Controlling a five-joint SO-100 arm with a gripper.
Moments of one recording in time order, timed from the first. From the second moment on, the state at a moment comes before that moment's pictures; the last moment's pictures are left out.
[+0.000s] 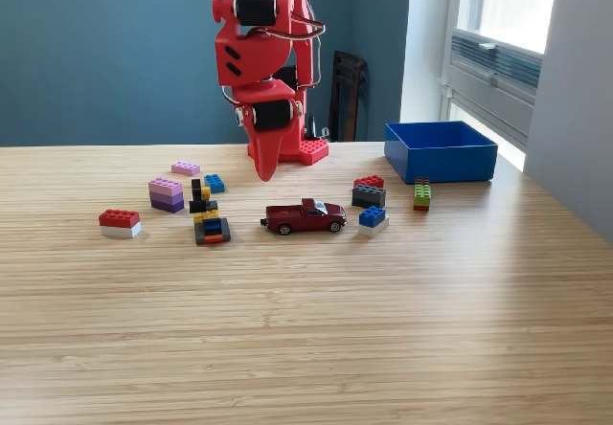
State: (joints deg) arm 8.1 93.3 102.1 75.9 -25.3
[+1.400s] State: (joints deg) arm -1.5 93.4 104.2 75.3 -7.7
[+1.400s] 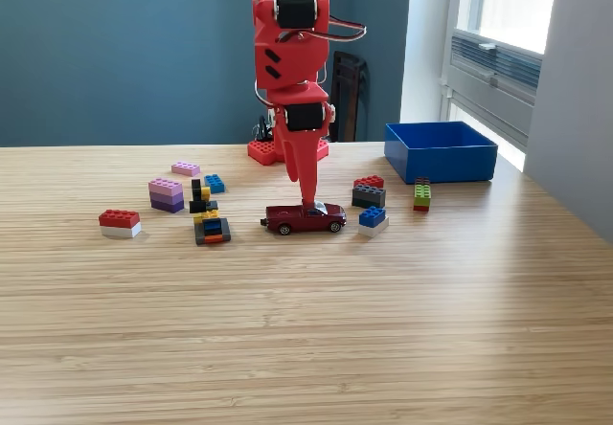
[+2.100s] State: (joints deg) arm 20.5 93.4 100.4 75.3 -17.8
